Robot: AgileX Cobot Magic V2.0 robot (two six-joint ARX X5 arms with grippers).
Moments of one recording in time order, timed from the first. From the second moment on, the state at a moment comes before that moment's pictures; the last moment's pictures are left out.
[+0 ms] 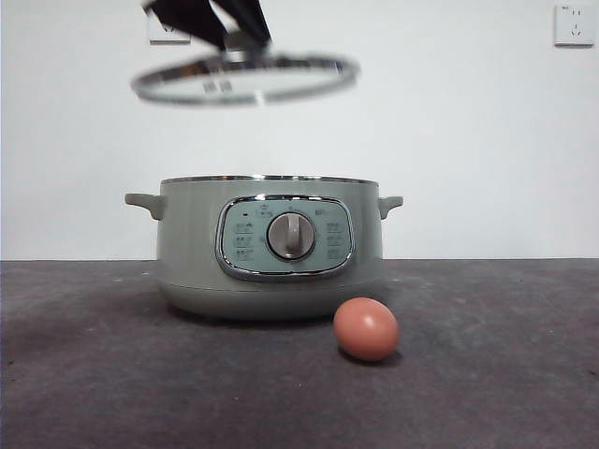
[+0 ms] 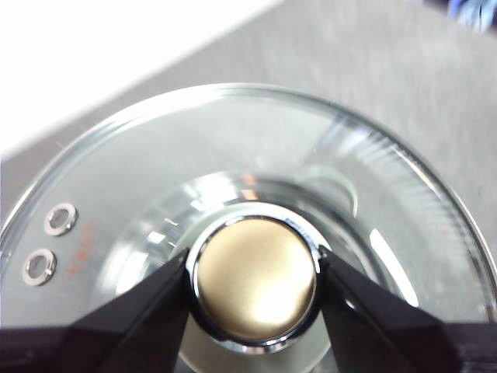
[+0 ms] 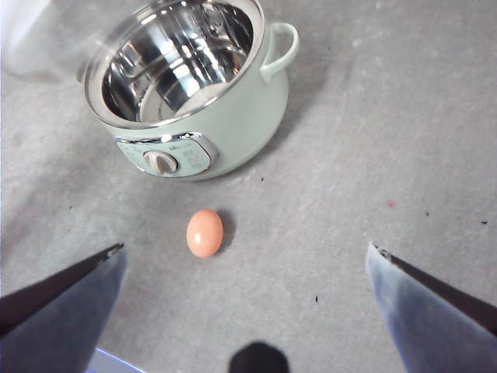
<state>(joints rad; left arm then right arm) -0.42 1.61 1.72 -0.65 0.23 0.16 -0.03 0.75 1.08 -1.05 -0.51 -0.07</state>
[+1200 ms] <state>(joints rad) -0.30 0.98 1.72 -1.21 0.22 0.16 0.66 1.55 1.08 -0.67 -0.16 0.05</state>
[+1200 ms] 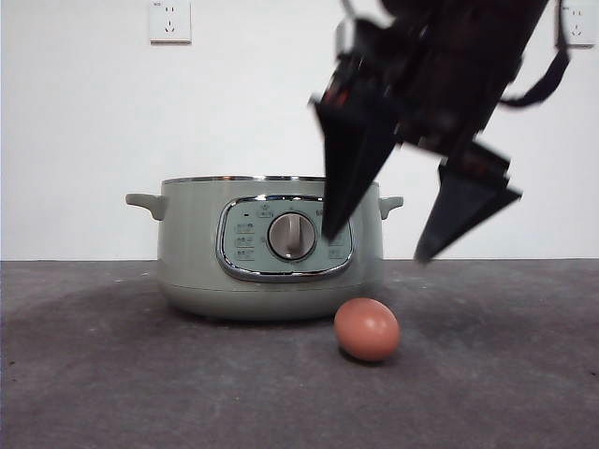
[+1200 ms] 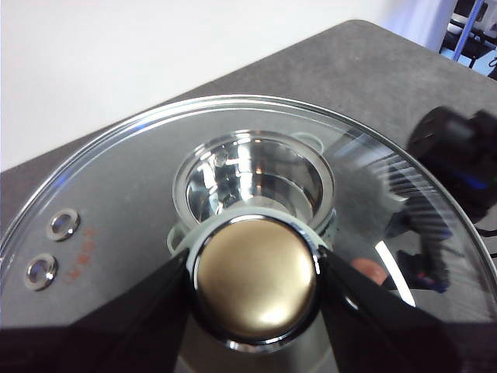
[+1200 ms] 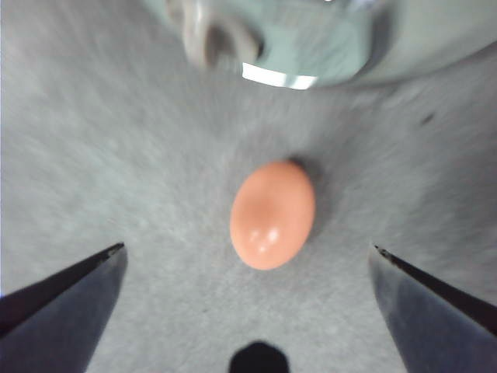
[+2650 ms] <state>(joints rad) -0.30 0.94 1.72 -1.26 0.22 0.16 0.69 1.71 1.08 -0.59 -0.08 0.14</state>
